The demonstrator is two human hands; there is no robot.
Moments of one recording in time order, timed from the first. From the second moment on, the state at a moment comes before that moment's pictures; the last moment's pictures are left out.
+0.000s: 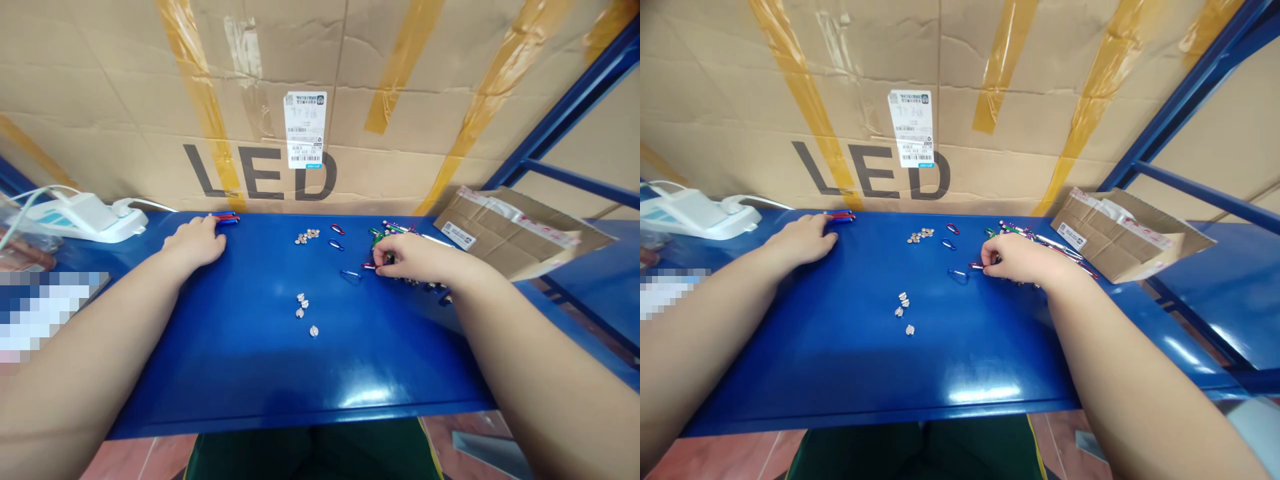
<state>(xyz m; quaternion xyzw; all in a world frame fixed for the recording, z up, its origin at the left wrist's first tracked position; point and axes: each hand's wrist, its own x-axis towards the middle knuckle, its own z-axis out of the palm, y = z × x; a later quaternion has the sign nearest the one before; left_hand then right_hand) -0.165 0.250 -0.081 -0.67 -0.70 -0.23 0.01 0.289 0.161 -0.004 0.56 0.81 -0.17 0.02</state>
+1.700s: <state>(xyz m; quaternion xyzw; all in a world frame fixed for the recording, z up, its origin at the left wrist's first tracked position) -0.042 0.160 -0.032 -0.80 -0.41 -0.35 -0.27 0.206 0.138 -0.040 0.27 0.93 -0.11 -0.20</state>
